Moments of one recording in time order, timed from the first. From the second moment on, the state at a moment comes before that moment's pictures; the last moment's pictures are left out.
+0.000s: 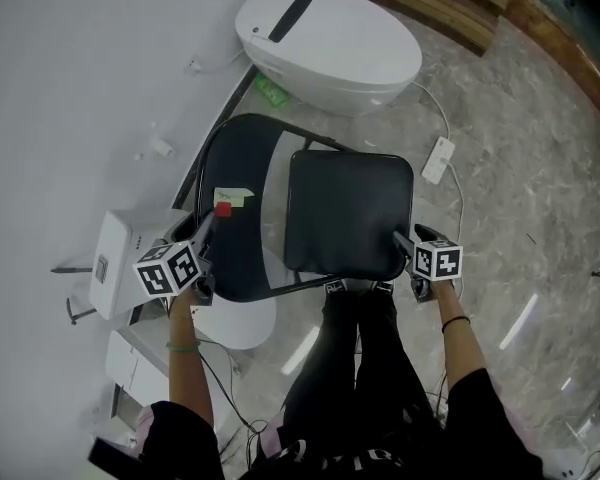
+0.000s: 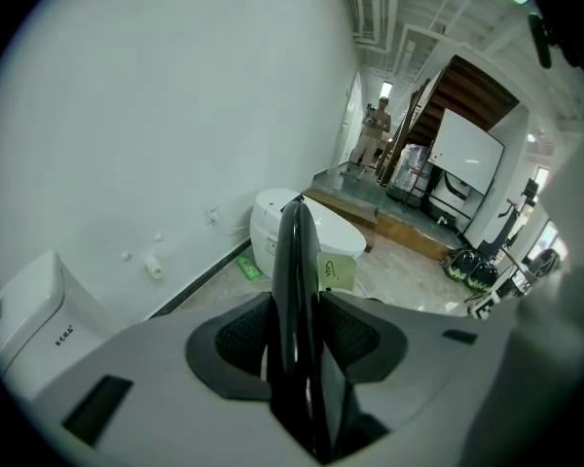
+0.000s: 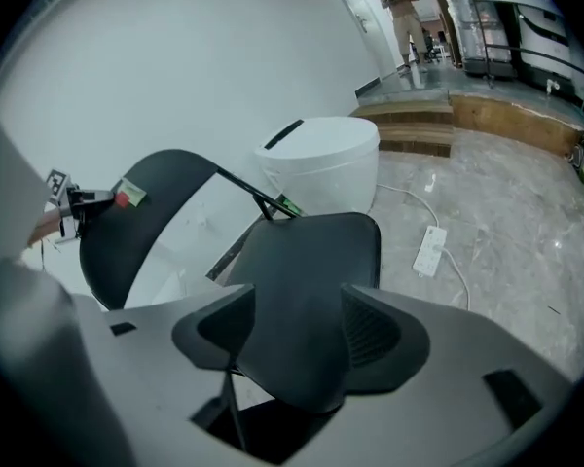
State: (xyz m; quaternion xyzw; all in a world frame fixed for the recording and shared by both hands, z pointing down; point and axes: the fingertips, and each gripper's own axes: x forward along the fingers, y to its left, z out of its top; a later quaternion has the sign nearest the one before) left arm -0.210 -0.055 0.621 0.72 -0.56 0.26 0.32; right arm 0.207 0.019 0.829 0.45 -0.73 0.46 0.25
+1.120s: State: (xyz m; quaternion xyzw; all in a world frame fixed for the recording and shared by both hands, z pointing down) left arm -0.210 -0.057 0.628 0.72 -0.58 0.29 0.27; right arm 0.230 0.023 1.016 0.39 -0.69 0.56 0.24
